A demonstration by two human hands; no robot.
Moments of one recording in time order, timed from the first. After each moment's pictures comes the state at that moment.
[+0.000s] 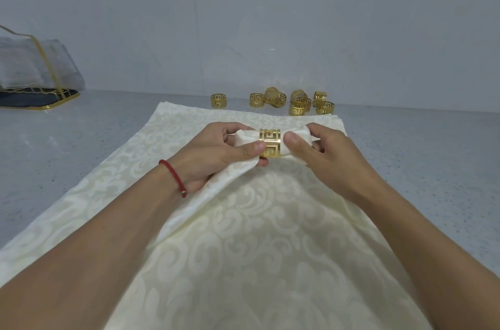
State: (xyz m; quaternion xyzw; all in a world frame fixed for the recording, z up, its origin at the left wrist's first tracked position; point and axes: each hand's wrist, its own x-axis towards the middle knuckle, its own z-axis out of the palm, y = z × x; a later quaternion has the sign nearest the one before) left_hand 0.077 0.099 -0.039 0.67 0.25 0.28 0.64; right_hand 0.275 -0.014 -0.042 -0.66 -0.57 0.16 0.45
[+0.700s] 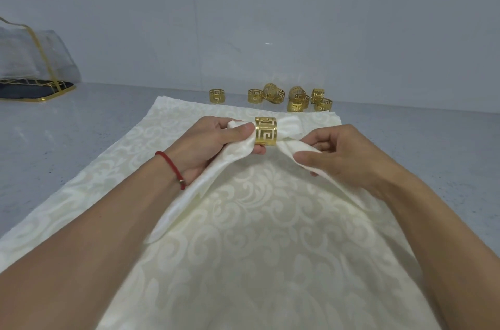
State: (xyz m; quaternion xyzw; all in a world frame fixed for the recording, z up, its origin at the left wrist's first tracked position) left_hand 0.076 0.099 -0.034 0.60 0.27 0.29 0.70; right_hand 0.295 -0.027 -0.031 -0.67 -0.57 0.26 0.40
